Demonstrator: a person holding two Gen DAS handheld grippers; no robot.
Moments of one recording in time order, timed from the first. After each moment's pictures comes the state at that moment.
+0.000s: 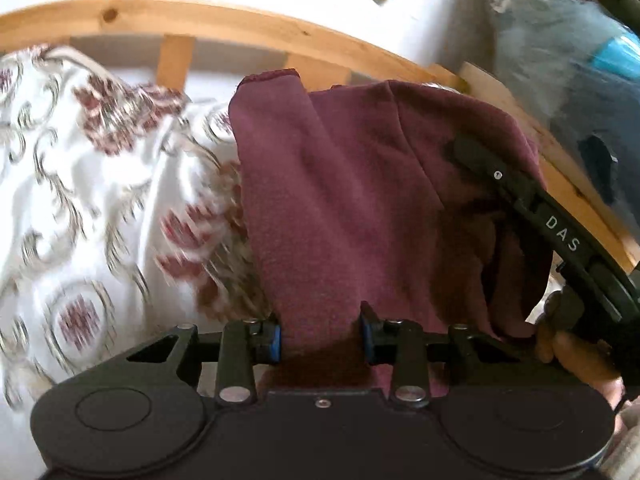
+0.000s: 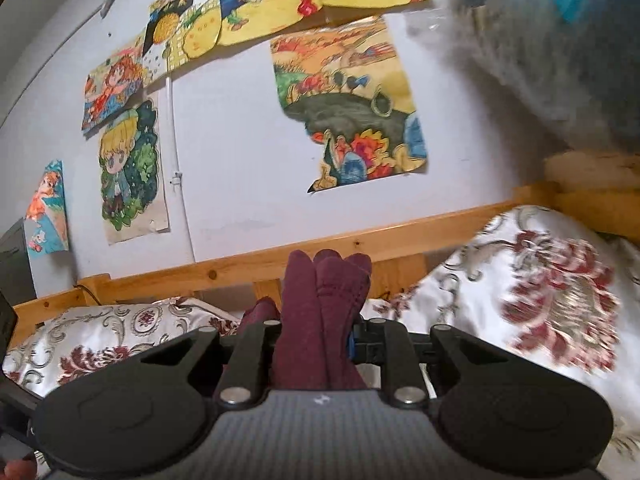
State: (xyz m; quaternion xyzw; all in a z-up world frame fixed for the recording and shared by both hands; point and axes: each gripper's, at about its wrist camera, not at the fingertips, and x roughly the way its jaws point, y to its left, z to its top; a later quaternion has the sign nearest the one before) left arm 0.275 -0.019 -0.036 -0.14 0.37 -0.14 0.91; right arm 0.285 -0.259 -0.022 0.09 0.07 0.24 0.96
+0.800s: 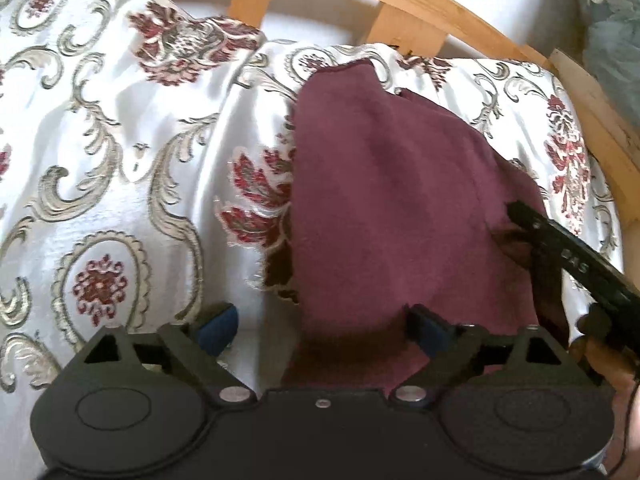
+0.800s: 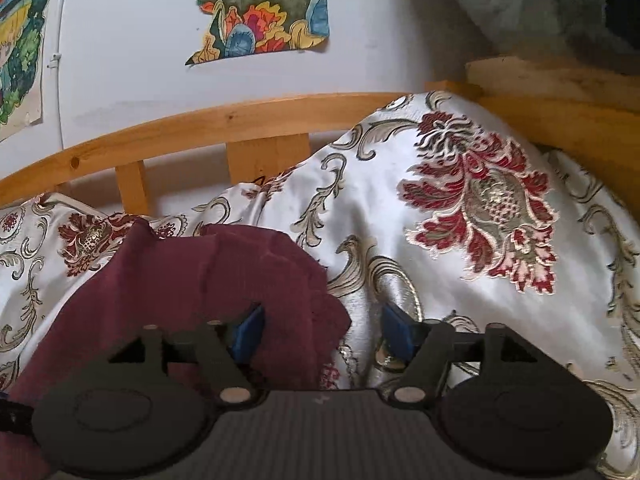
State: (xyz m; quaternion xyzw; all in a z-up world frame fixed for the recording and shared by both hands) left arm 0.301 0.004 -0.094 -0.16 0.42 -0.06 0.89; right arm 0.341 -0.267 -0.092 0.02 0.21 0.08 0.97
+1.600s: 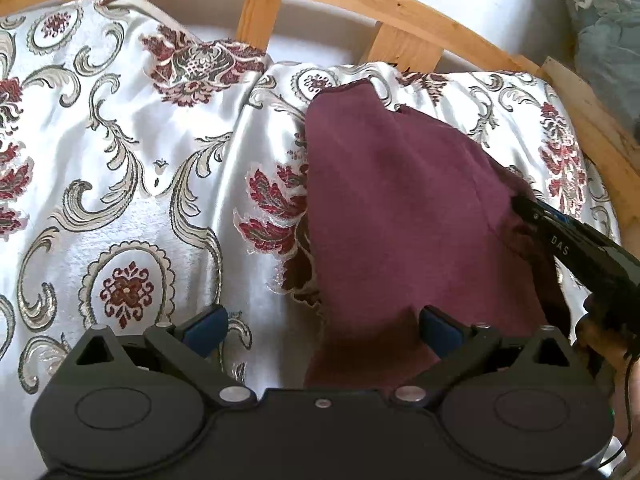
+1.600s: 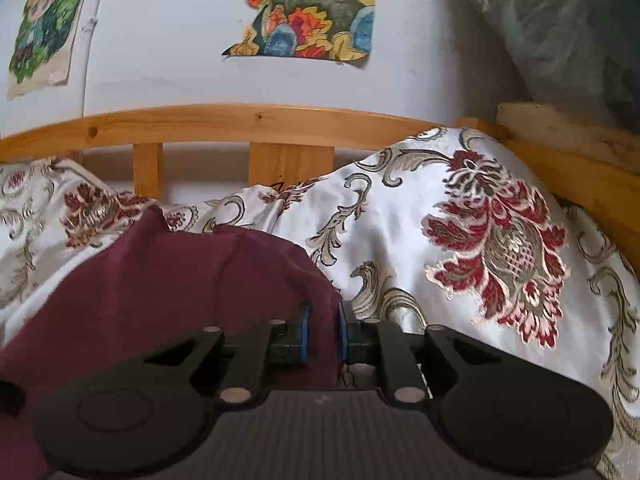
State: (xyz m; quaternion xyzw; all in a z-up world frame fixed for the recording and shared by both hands) left arm 0.281 0.010 -0.087 -0.15 0.40 -0.05 0.90; right arm 0.344 -0.251 -0.086 -0.05 0.19 0.09 0.98
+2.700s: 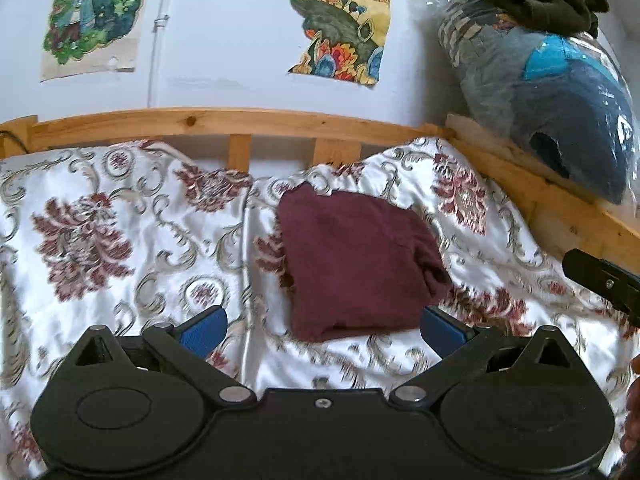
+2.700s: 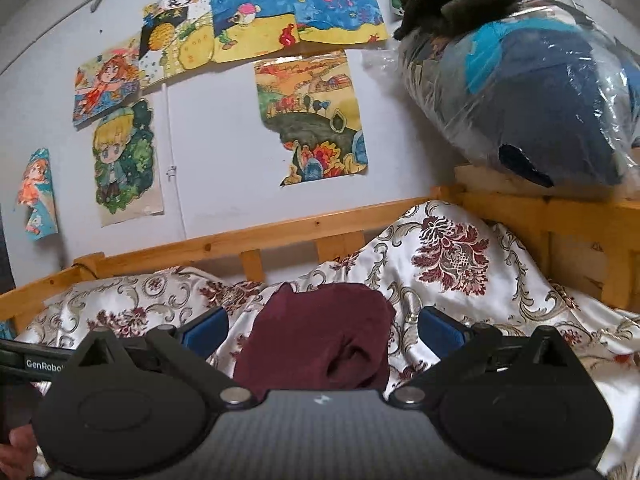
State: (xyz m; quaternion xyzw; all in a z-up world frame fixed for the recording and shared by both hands) left arm 0.057 0.007 -0.009 -0.05 0.25 -0.07 0.97; right arm 0.039 -0.271 0.002 0.07 0.10 0.13 0.98
